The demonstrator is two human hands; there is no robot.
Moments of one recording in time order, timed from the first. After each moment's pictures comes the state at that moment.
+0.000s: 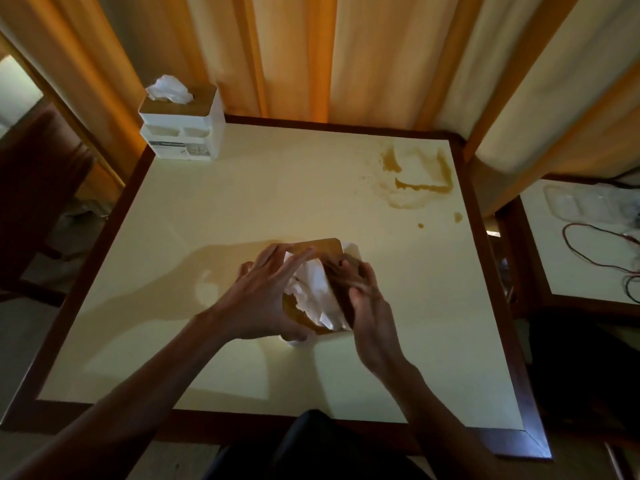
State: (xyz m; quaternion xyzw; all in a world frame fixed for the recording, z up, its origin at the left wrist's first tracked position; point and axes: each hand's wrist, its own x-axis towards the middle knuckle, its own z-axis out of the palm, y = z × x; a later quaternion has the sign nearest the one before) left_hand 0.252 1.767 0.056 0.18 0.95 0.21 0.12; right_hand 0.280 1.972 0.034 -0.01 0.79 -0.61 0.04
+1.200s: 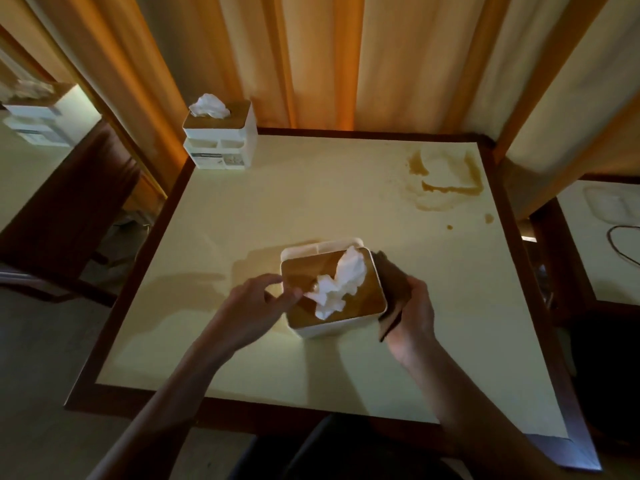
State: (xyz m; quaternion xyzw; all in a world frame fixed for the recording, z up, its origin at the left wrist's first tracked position) left_hand 0.296 1.737 0.091 -0.12 0.89 0.41 0.17; right_hand 0.263 1.966 0.040 0.25 0.44 -0.85 0.13
